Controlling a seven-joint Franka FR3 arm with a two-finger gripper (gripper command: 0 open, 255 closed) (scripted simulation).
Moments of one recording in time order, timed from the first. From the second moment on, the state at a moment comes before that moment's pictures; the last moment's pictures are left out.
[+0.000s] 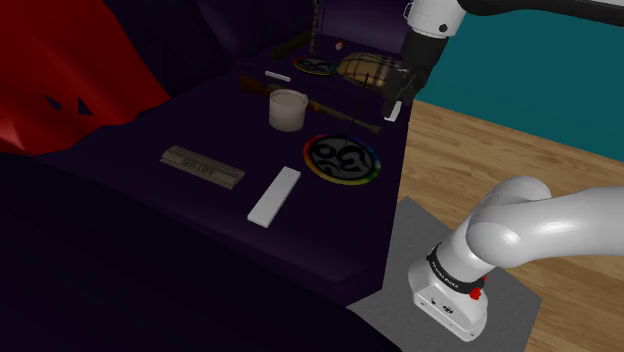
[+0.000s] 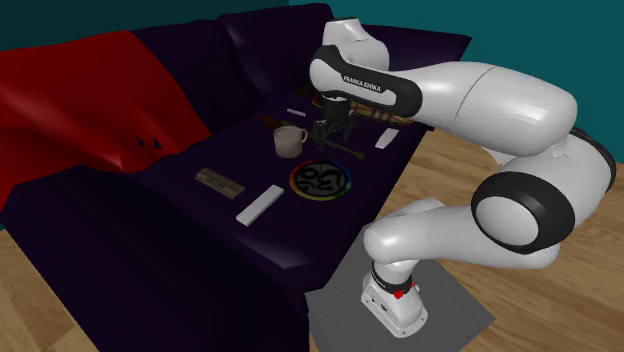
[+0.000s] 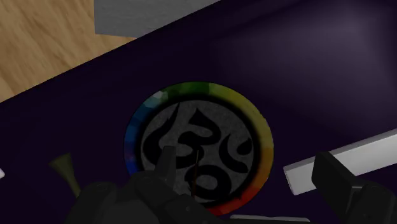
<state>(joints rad) 0.02 -0.78 0.07 -2.37 0.04 1.59 0.01</state>
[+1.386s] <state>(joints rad) -0.09 -0.44 0.58 -2.46 0.28 2.08 0.93</state>
